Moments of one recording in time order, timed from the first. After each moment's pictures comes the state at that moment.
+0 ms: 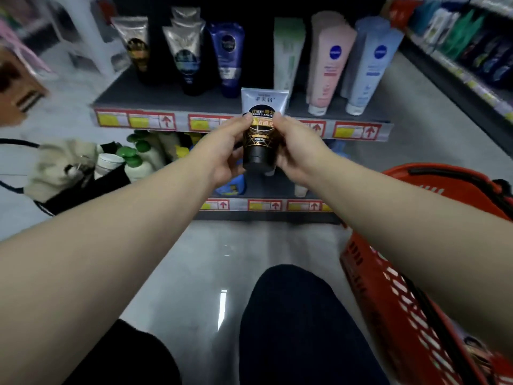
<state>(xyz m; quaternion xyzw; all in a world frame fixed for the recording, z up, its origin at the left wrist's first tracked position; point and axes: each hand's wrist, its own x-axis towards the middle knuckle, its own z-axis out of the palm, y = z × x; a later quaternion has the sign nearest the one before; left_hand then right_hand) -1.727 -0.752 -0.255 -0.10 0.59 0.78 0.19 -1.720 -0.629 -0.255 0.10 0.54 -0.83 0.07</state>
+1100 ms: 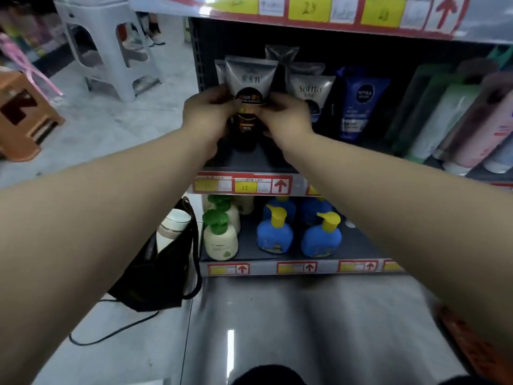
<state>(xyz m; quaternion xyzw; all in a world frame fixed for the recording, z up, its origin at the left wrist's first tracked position) -1.959 -0.997 -0.241 0.00 0.66 0.75 -0.03 -1.940 -0.876 -0.239 0.07 0.75 -0.64 -0.13</state>
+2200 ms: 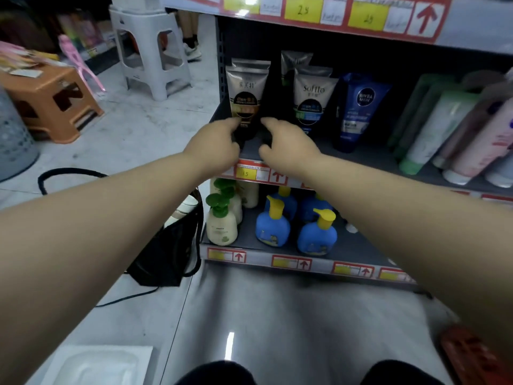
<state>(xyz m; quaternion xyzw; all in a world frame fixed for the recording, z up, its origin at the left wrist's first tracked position) -1.887 -1.003 -0.257 0.10 0.95 0.27 -0.08 -1.897 -0.848 -0.255 -0.15 0.97 -0.20 -0.06</state>
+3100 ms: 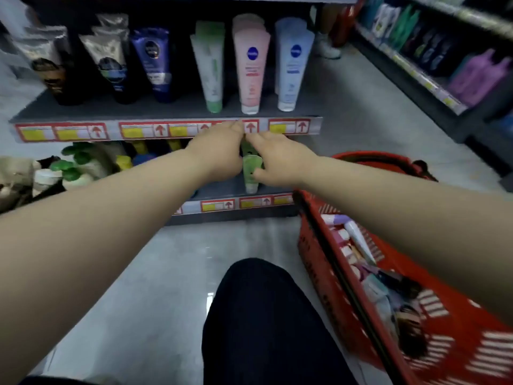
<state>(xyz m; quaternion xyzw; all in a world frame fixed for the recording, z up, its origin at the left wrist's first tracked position) -1.711 -0.651 -0.232 0.22 0.97 0.08 0.03 -1.688 -0.508 -0.252 -0.15 0.98 -0.08 0.02</state>
